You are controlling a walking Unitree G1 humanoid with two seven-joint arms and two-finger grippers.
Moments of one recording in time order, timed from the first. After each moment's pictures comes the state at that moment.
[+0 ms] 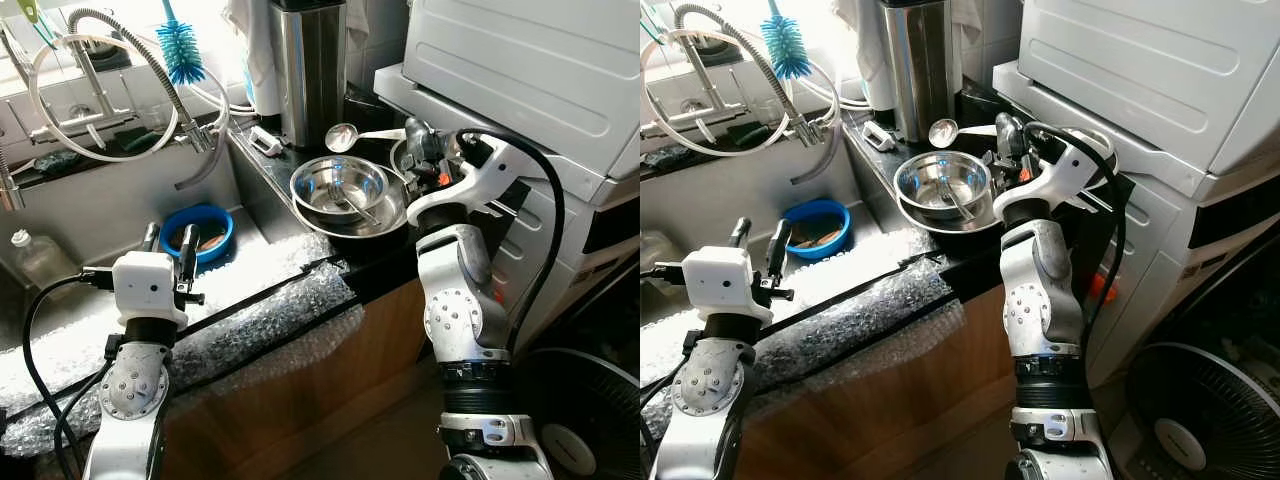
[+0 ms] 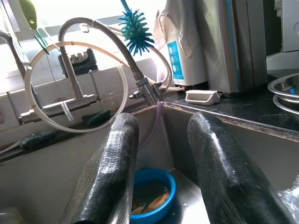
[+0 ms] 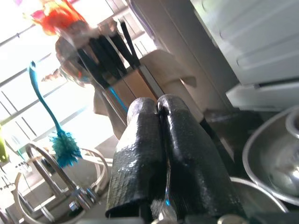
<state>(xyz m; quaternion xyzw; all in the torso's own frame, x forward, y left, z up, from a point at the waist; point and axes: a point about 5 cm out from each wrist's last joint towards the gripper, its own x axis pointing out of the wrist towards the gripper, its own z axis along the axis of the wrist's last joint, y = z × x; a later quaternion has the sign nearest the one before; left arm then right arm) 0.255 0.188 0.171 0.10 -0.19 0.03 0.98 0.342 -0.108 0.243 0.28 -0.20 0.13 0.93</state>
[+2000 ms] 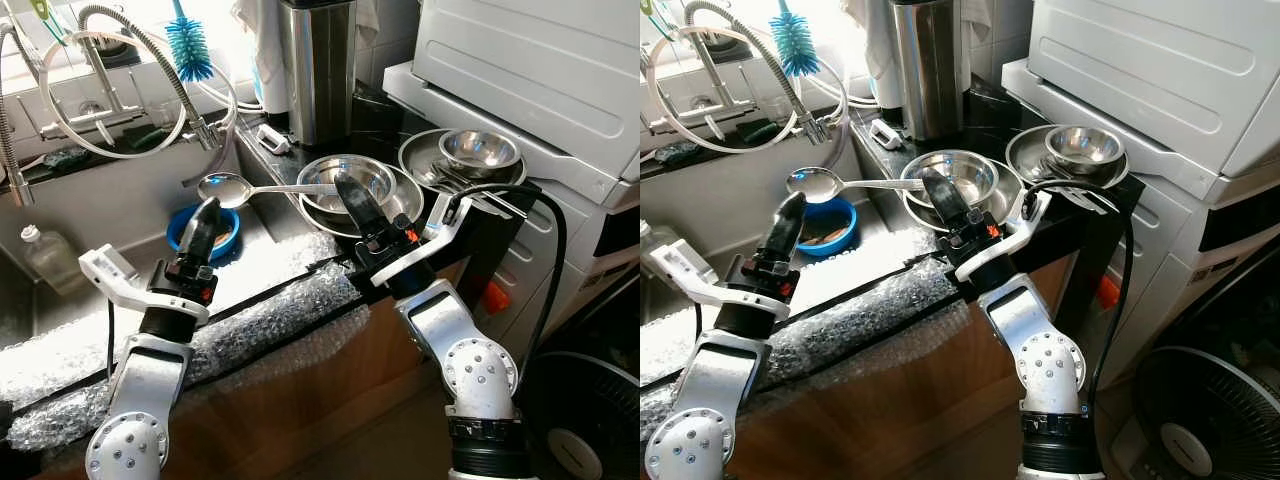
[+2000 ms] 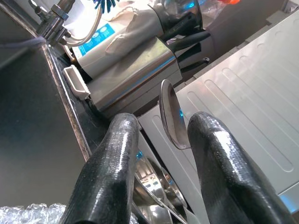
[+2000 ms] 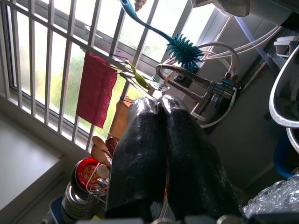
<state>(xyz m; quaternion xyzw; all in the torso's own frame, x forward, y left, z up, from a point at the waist) 0.245 0.164 0.196 -0.49 -0.15 -0.16 0.84 0.297 -0.072 0.200 0.53 -0.02 0.38 0.75</state>
